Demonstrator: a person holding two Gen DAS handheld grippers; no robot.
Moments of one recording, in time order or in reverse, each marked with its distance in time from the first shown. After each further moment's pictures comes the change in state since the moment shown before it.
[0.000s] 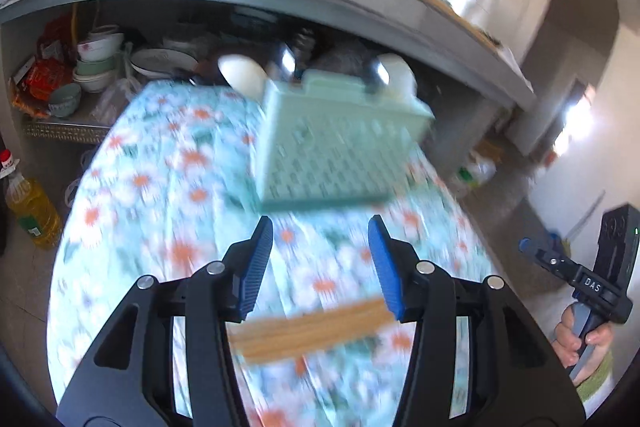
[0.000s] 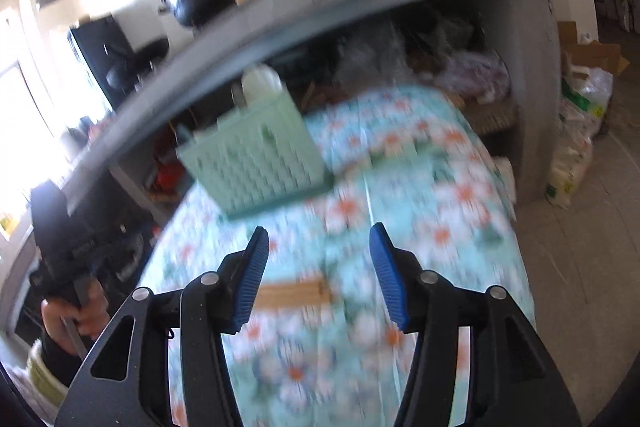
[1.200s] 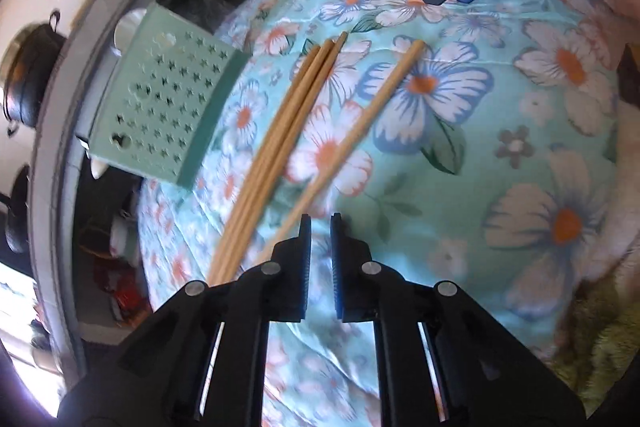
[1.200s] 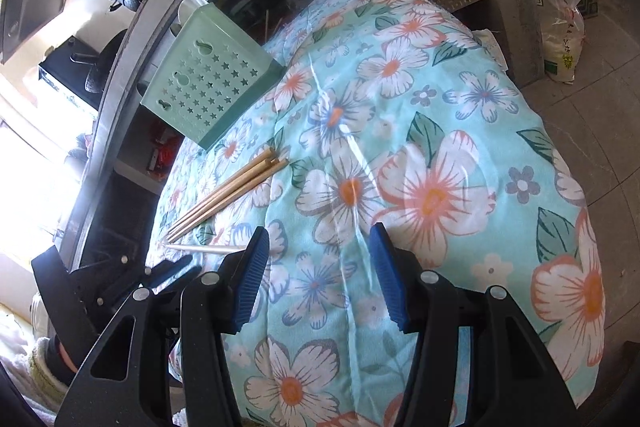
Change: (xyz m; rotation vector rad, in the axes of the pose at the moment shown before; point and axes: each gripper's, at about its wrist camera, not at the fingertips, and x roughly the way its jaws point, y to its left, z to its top) left arm 0.049 -0.137 -0.142 1.045 0.339 0.325; right arm 0.022 -0.063 -0.077 0.261 0.182 0.098
